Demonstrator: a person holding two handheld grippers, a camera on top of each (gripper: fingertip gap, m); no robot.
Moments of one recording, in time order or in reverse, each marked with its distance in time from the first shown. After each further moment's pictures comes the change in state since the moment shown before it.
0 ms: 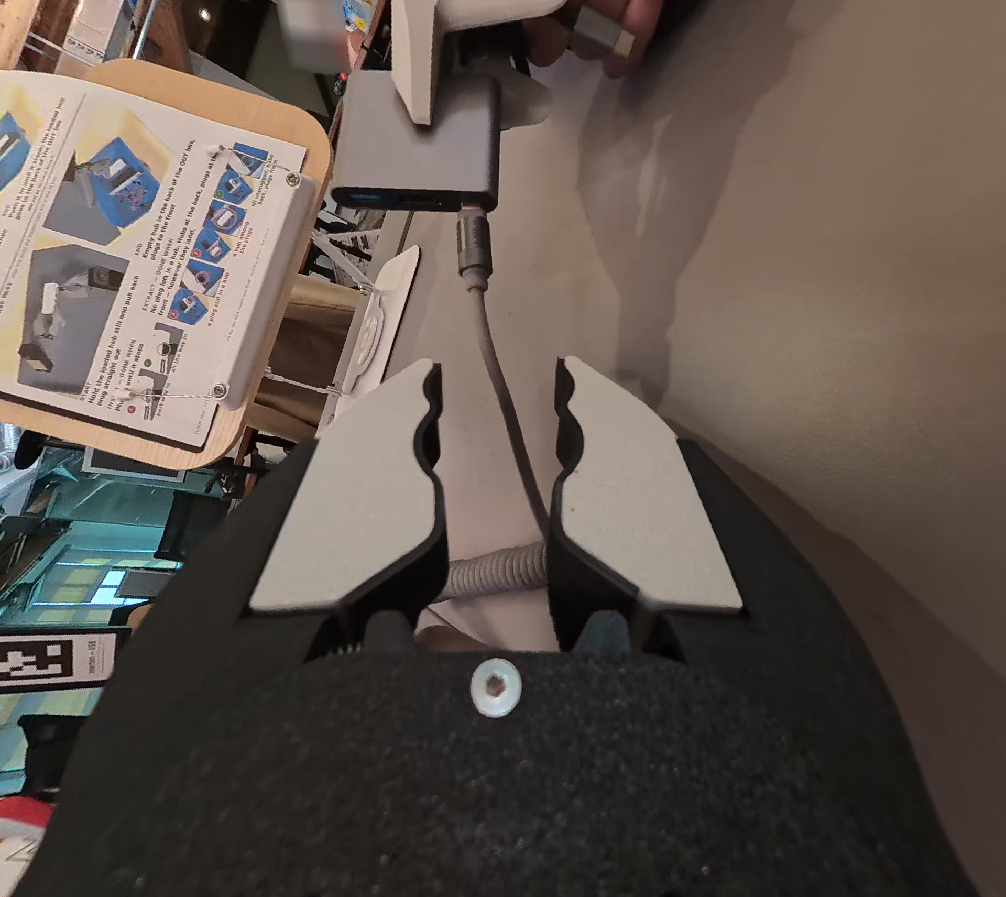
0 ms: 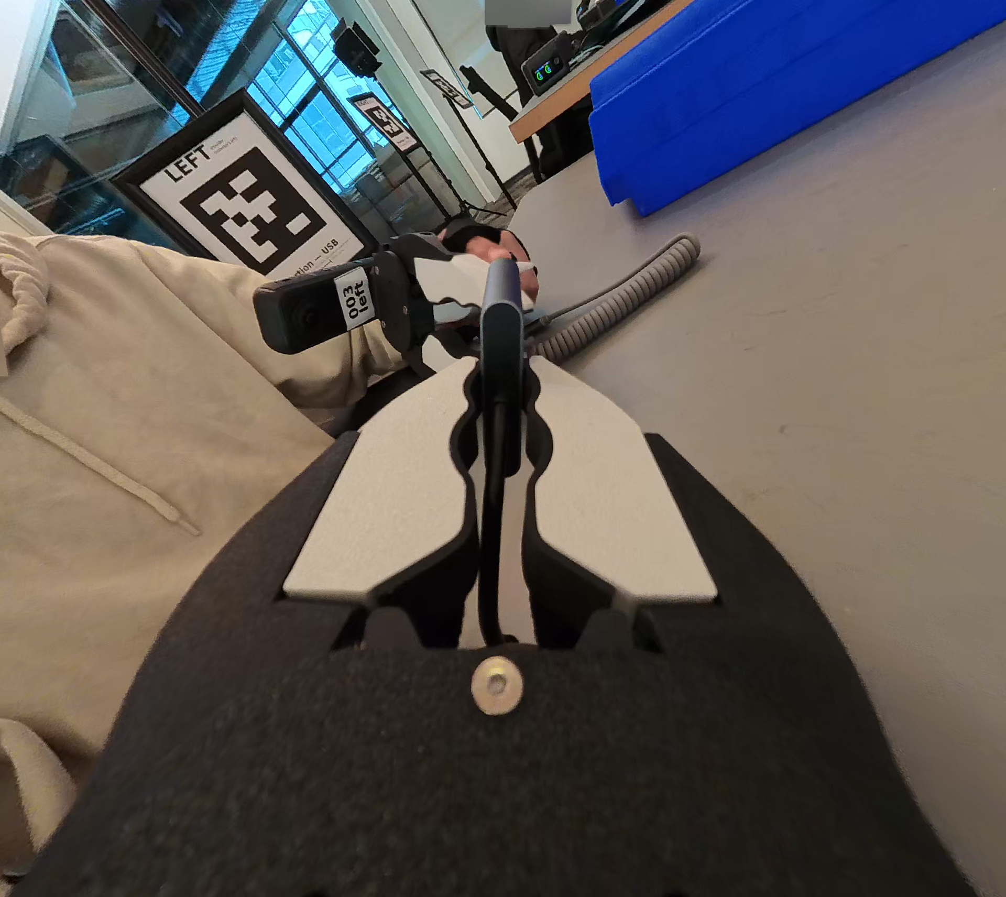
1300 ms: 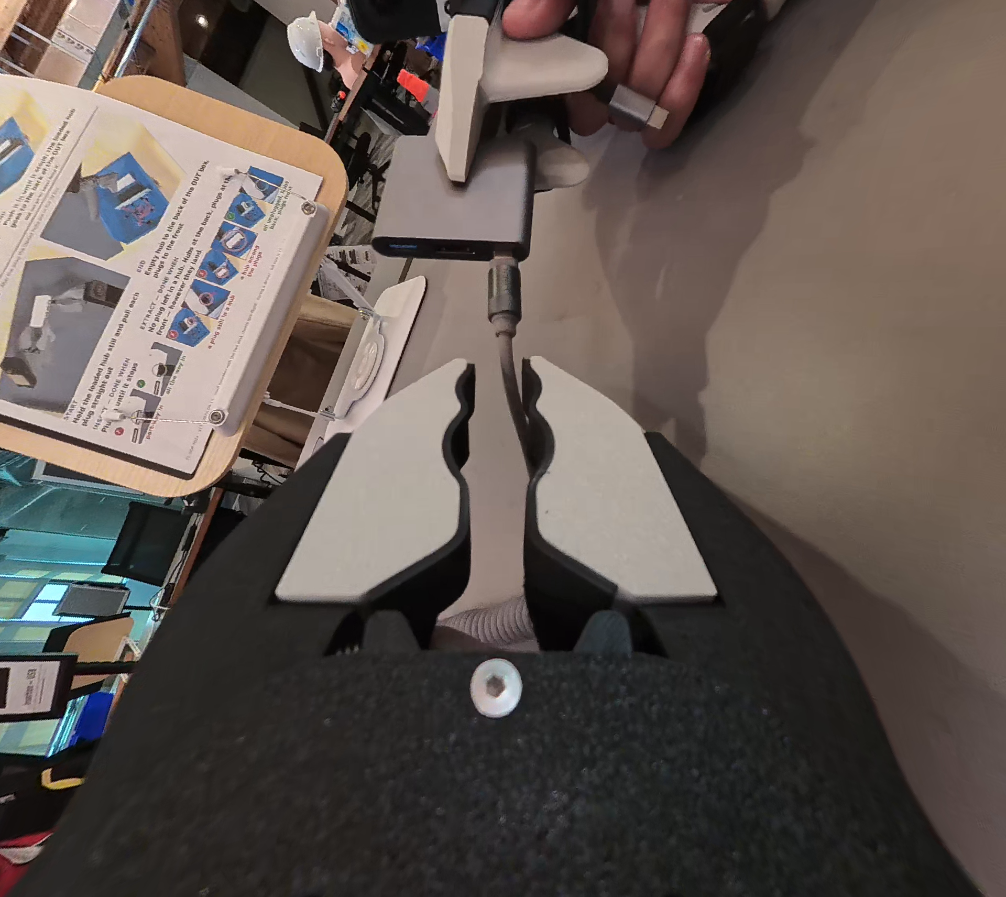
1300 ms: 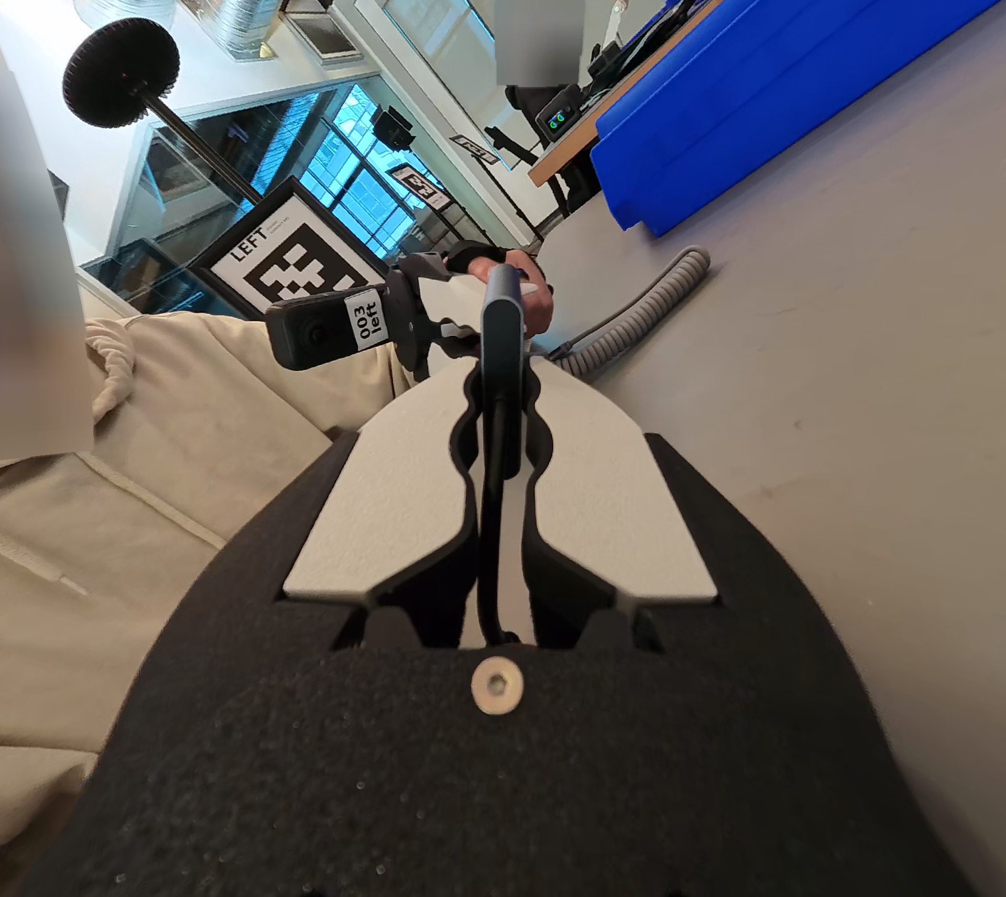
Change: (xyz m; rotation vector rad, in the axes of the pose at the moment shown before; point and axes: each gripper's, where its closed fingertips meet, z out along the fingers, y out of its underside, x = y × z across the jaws) left arm -0.017 -0.019 0.011 0.045 0.021 -0.071; right arm 0.002 -0.010 -0.007 0.091 -0.055 0.132
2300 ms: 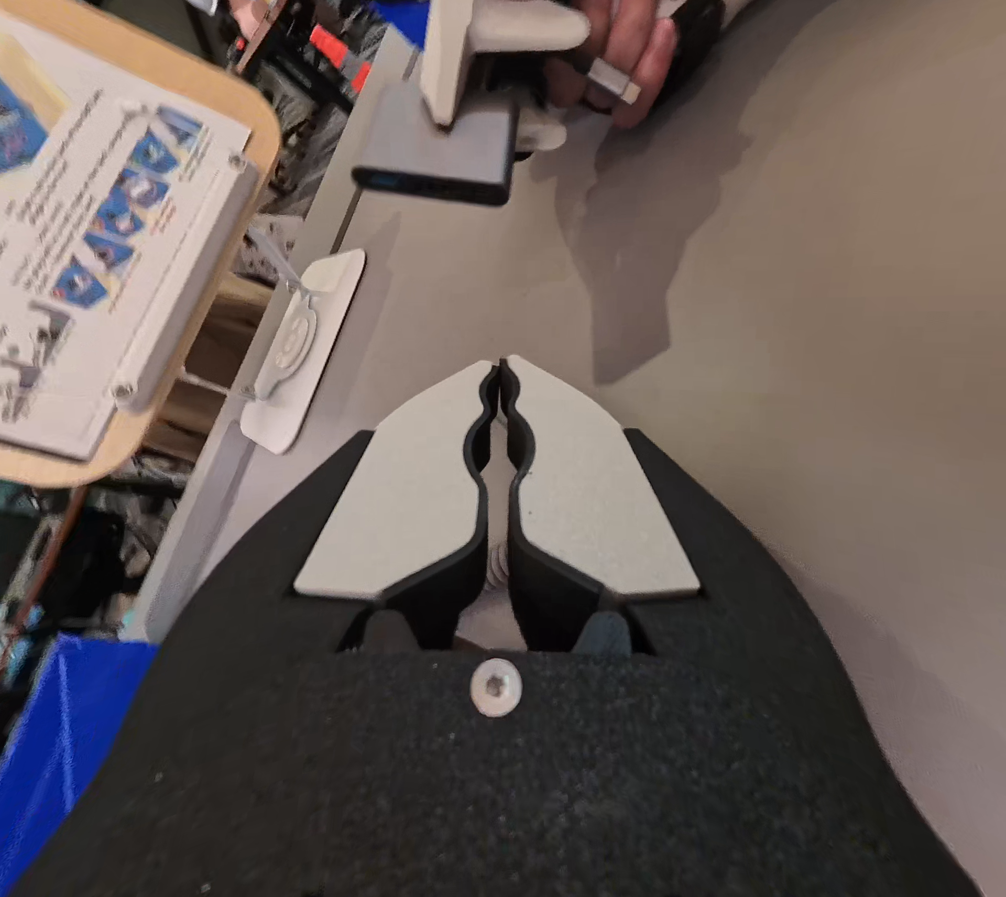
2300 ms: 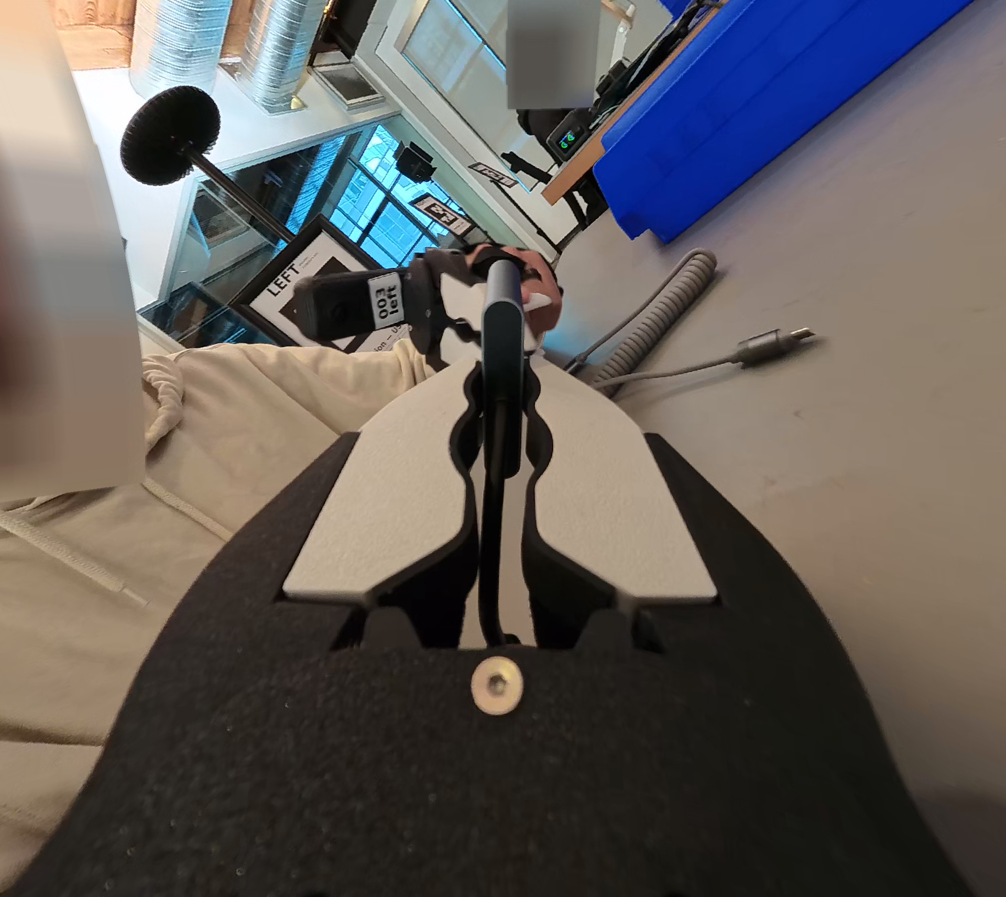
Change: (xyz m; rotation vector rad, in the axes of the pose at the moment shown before) left arm -0.001 0.009 -0.008 -0.025 0.159 -0.121; right arm 0.002 -0.006 -0.010 0.044 -0.030 0.079
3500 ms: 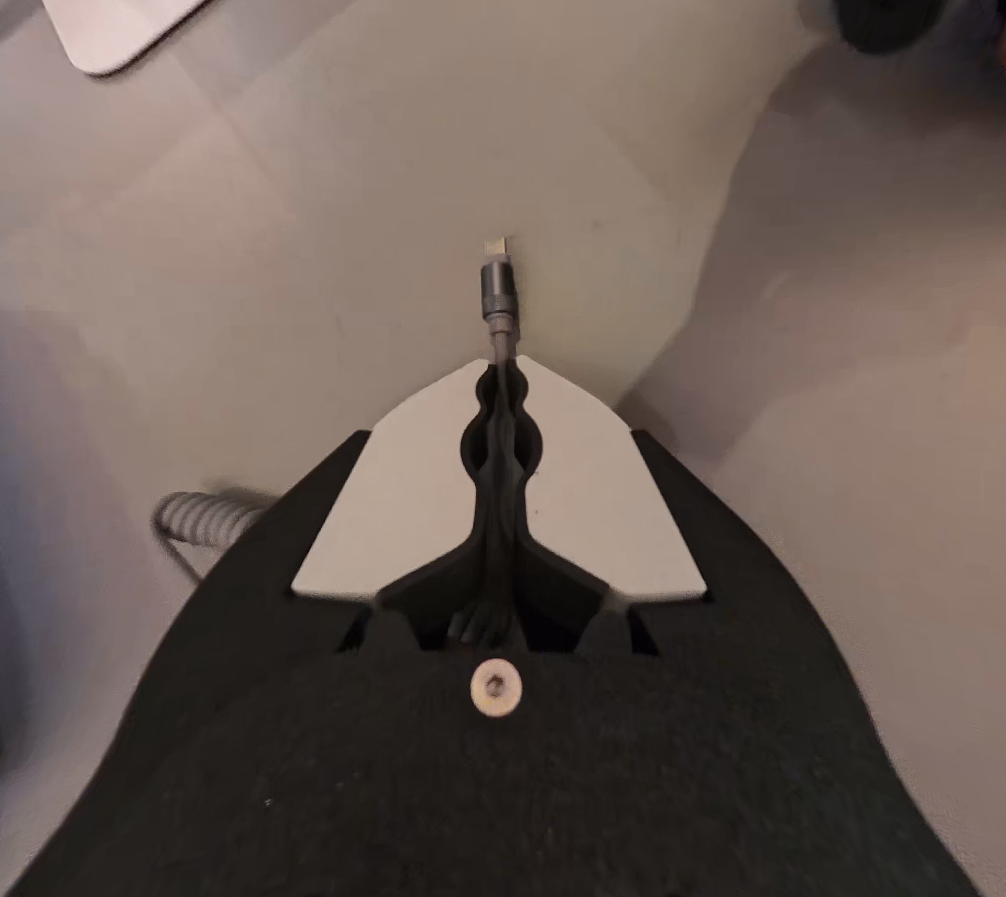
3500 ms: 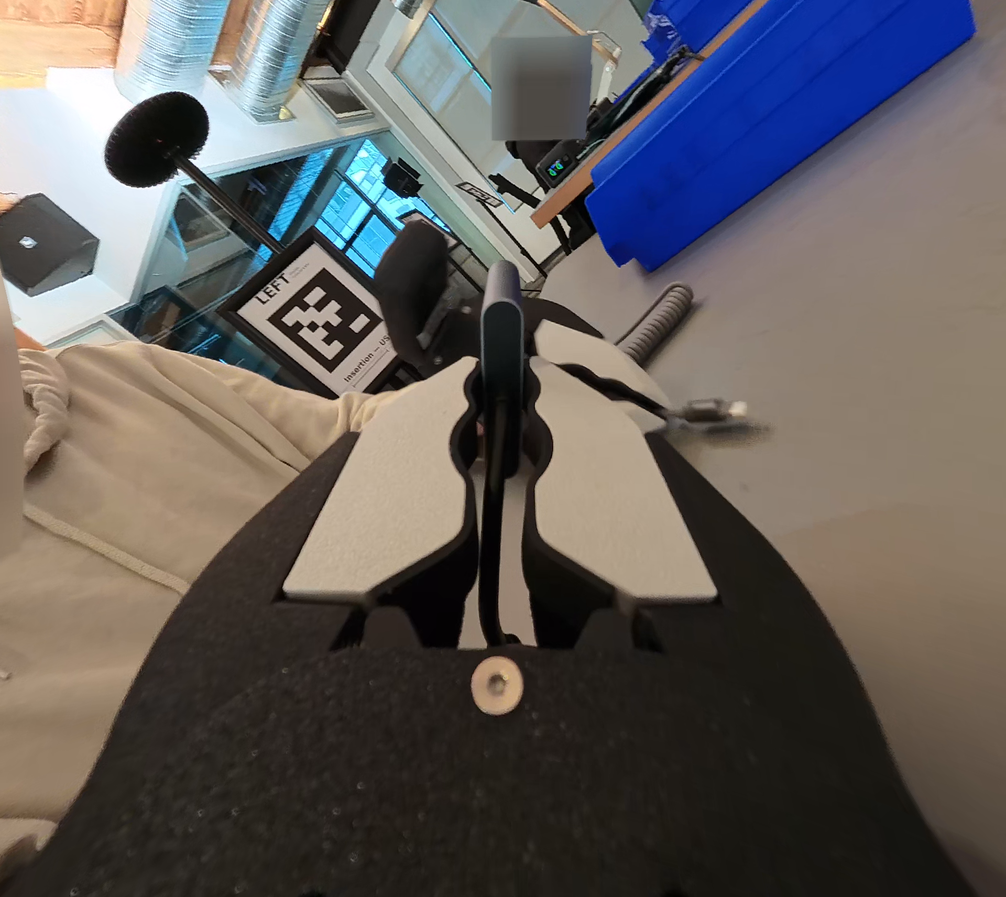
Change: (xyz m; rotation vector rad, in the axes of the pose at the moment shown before) left arm 0.011 0.050 0.064 -0.482 -0.118 -0.708; right arm -0.006 -0.013 -0.014 0.036 0.028 -0.052
